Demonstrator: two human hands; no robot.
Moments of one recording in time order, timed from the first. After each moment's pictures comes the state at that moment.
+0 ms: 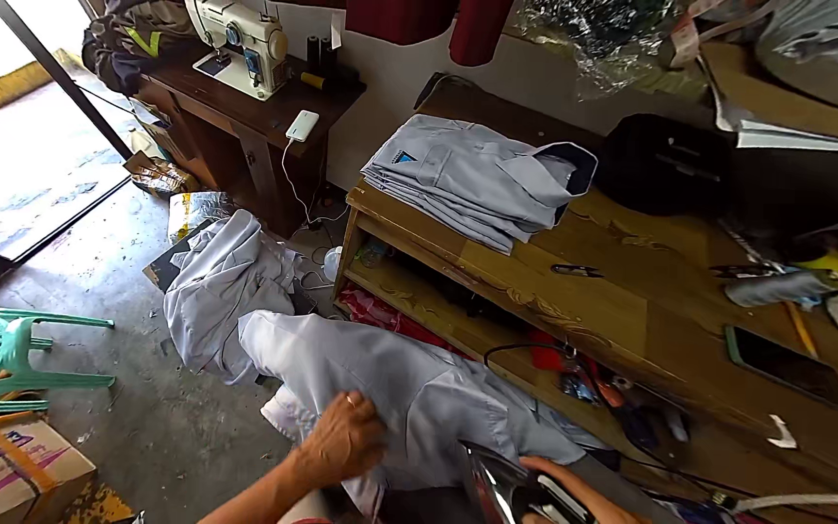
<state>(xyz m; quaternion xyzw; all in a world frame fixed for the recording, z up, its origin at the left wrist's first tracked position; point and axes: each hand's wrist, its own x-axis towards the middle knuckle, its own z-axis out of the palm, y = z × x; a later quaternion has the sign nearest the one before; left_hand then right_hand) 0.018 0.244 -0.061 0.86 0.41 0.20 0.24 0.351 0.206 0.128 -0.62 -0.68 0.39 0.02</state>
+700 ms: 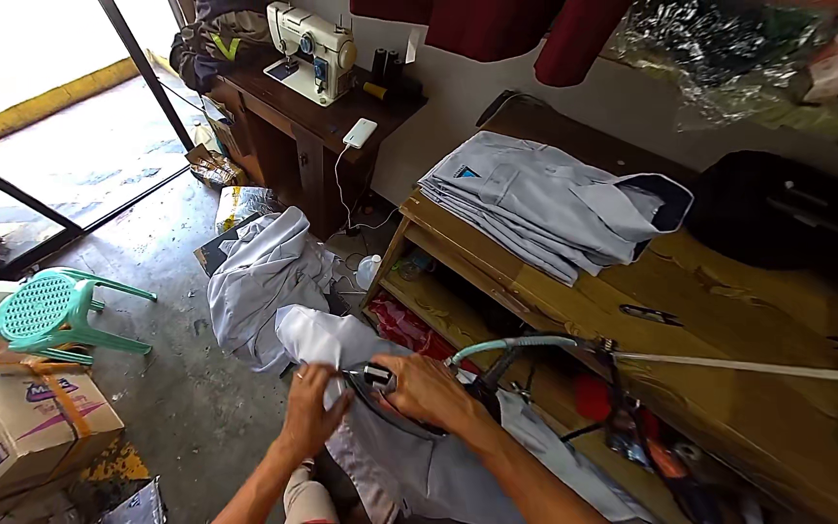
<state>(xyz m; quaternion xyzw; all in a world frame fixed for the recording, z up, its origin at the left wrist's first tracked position) -0.058 0.228 -0.055 0.65 0.64 0.36 0.19 0.134 0.357 0.060 -0.41 -0.84 0.31 -0.18</state>
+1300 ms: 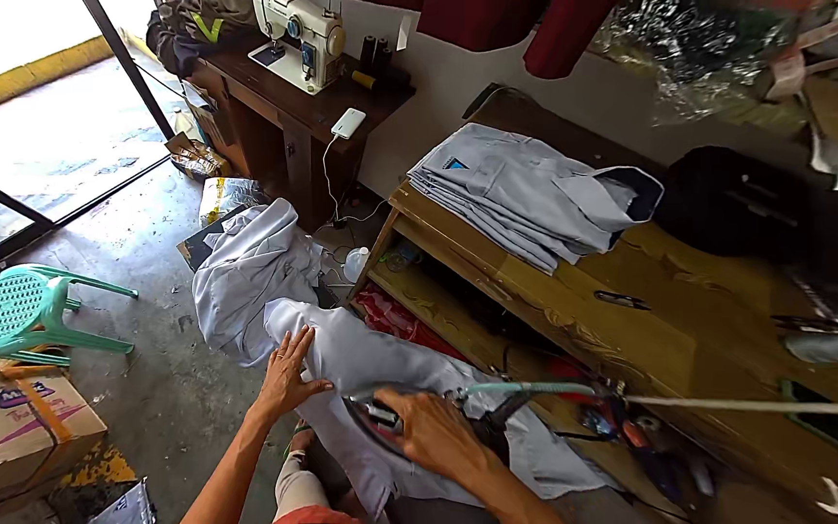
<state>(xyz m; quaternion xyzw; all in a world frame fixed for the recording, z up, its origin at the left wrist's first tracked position) -0.108 0.257 -0.103 0.63 0.67 0.23 0.31 0.167 0.293 0.054 -0.43 -0.84 0.29 -0.18</state>
